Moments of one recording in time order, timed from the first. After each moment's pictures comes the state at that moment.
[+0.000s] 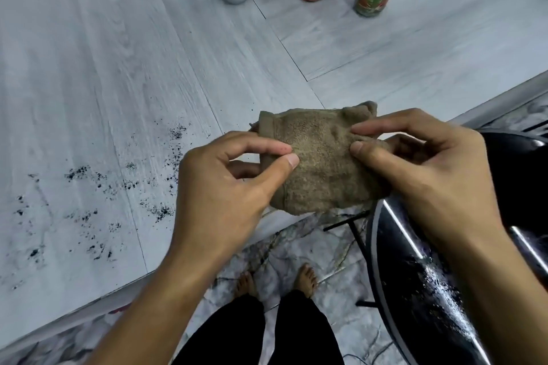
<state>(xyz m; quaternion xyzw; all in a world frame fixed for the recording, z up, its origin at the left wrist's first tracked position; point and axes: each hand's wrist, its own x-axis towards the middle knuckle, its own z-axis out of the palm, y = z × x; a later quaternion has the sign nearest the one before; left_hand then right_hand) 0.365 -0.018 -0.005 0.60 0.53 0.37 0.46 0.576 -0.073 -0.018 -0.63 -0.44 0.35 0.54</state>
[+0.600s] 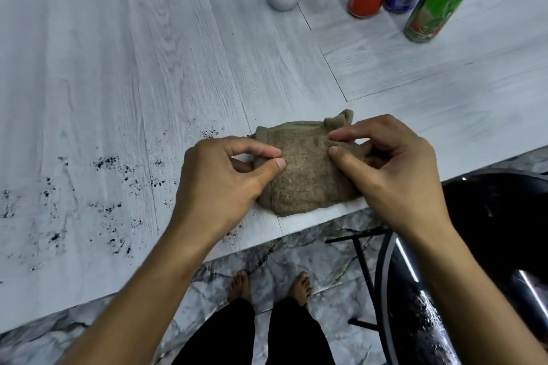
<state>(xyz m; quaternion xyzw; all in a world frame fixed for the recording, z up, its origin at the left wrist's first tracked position) 0.331 0.022 -0.023 0.61 0.62 0.30 0.40 0.547 -0.009 -0.041 -0.64 -0.55 0.30 0.44</state>
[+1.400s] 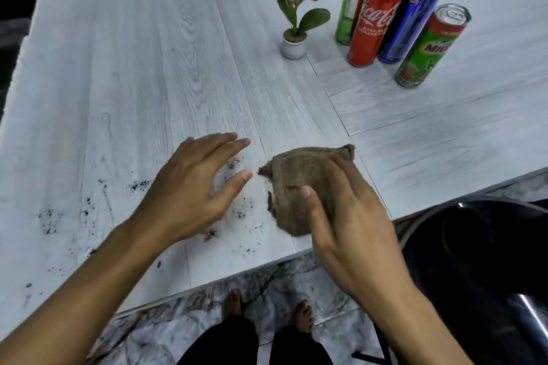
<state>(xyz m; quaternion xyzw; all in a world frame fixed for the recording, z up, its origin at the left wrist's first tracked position) 0.250 0.056 -0.009 0.84 0.51 0.12 0.15 0.476 -0.038 -0.006 -0.71 -0.62 0.19 0.25</state>
